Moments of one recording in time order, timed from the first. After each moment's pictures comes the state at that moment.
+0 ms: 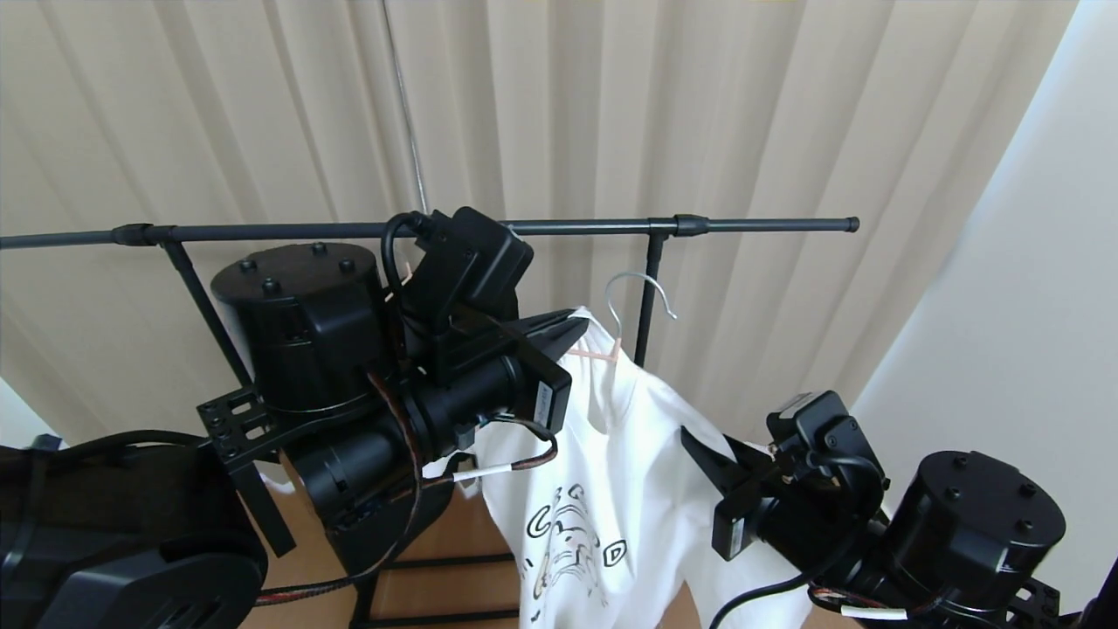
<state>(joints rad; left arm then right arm) -0.75 1.71 -0.80 -0.89 0.00 0.18 0.74 1.88 -0.26 -1.53 -0.22 -0.04</state>
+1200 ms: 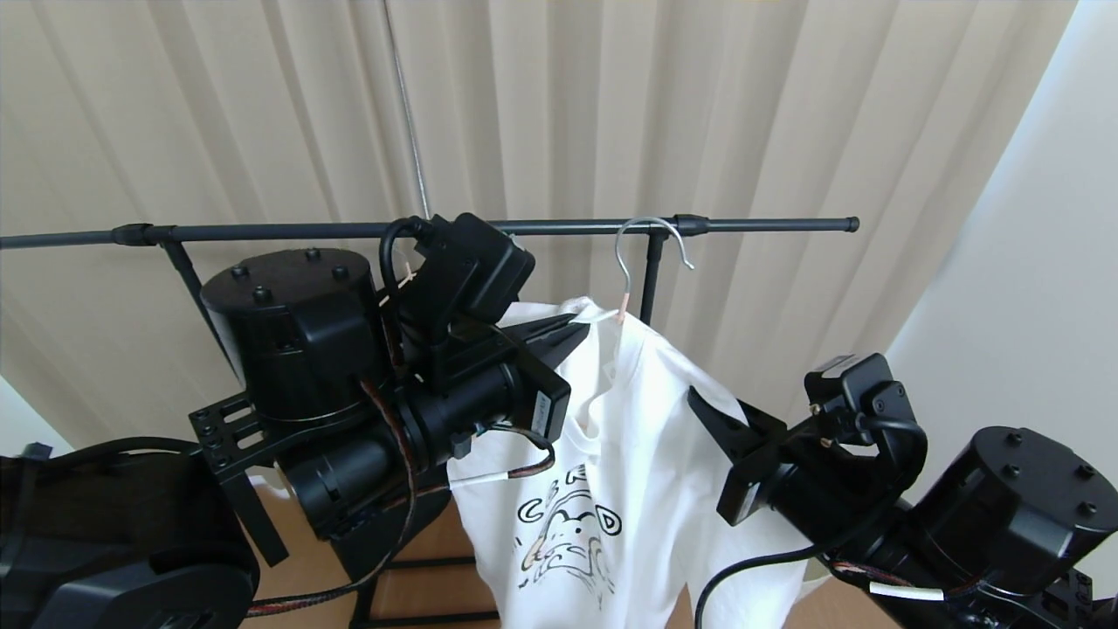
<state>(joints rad) -0.76 1.70 -0.78 -0.90 -0.01 0.21 0.75 1.82 -0.30 -1.55 -0.23 0.00</state>
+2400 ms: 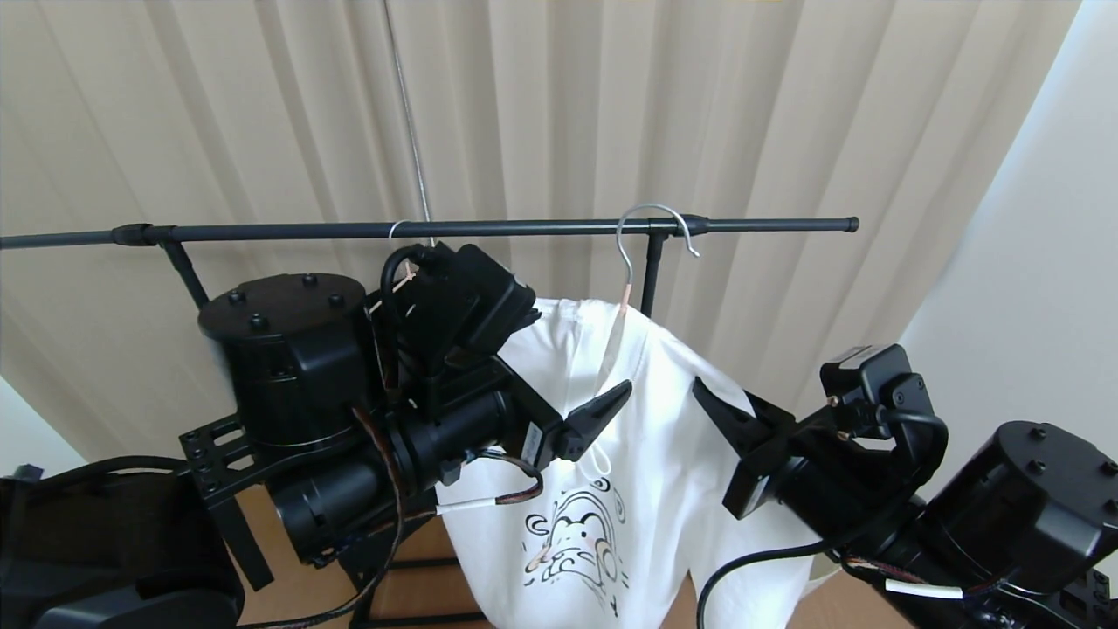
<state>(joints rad) -0.75 1.69 -0.72 -0.90 -0.03 0.26 0.75 1.79 -0.31 -1.55 -0.22 0.00</state>
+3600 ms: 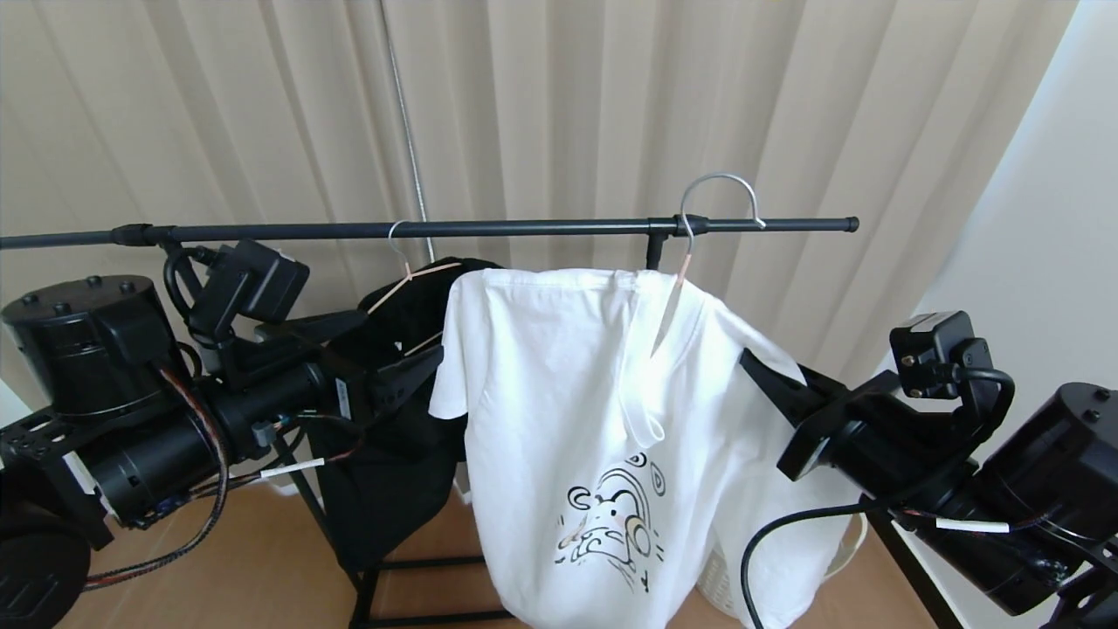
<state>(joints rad) -0.30 1.58 -0.55 -0.93 -0.22 0.14 0.54 1.74 -0.29 -1.55 -0.02 0.03</state>
